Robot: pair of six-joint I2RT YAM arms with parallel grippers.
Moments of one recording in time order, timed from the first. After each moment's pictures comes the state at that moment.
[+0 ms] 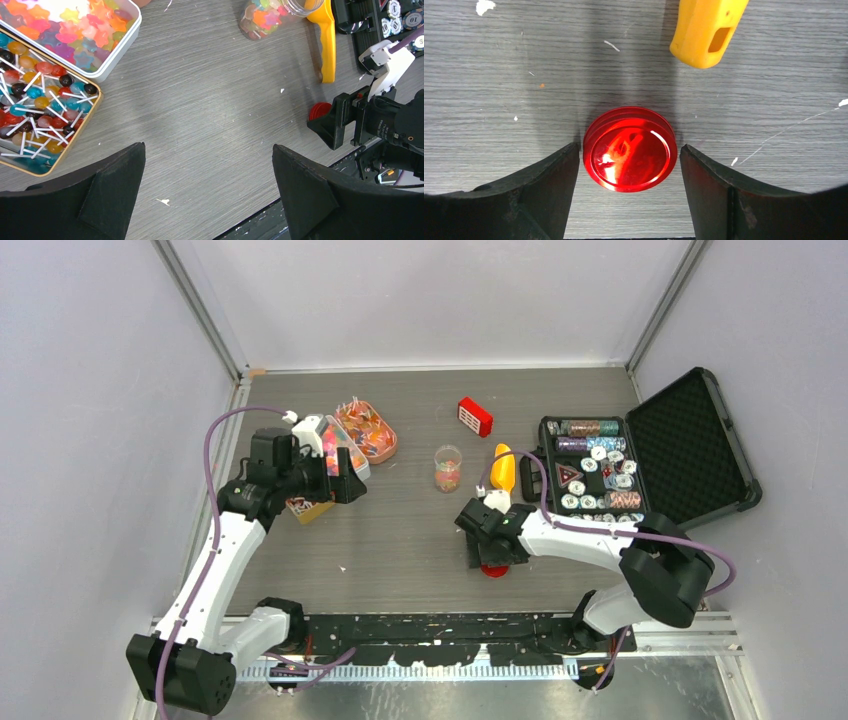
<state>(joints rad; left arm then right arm) -0.20 1.00 0.96 -0.66 0.38 -0.20 0.92 1.44 0.76 -0.66 0.31 0.80</state>
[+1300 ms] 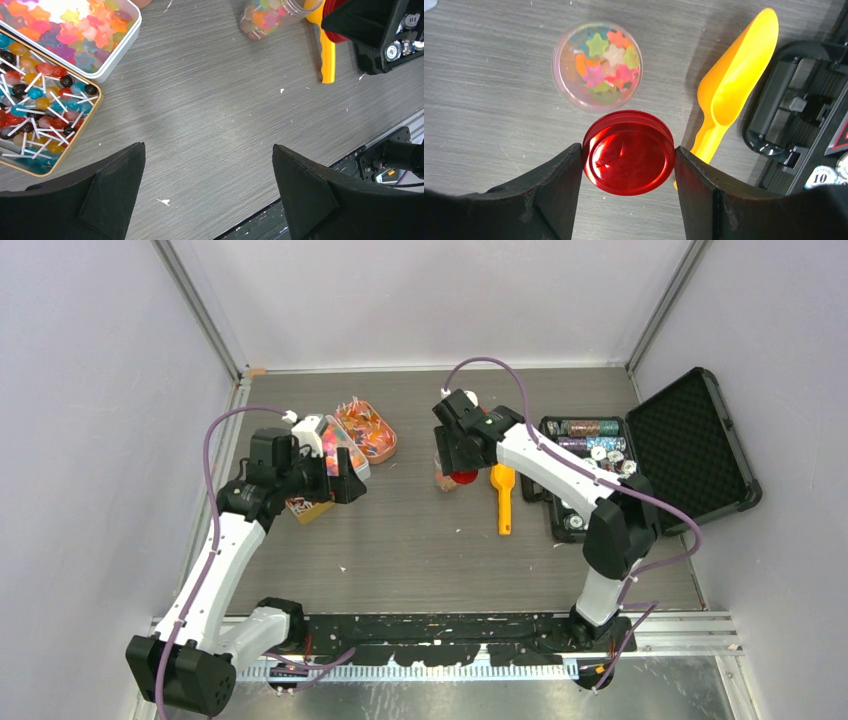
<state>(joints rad) -0.20 0.99 0.96 -0.66 0.38 -0.20 0.72 1.75 1.56 -0.87 0.29 0.42</state>
